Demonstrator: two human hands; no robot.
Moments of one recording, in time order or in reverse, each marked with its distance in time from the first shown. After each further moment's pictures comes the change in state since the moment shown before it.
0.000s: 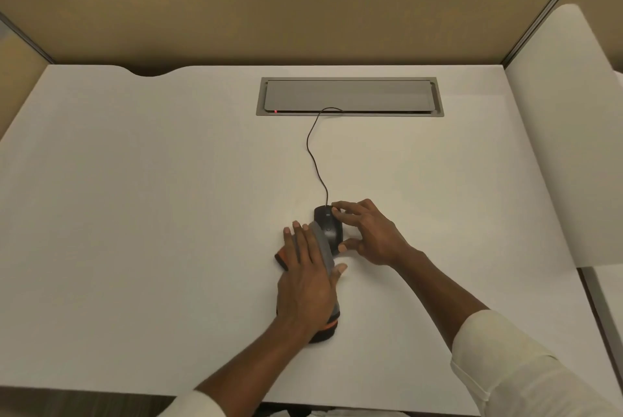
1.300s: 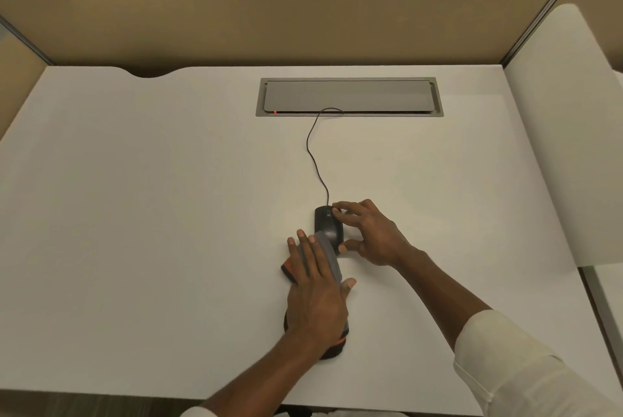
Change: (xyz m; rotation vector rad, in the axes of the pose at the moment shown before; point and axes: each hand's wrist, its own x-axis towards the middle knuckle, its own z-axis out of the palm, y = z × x) left_hand -0.018 0.013 0.011 -0.037 -0.038 -0.014; right_hand -0.001 -0.002 -0.002 -0.016 -0.012 0.007
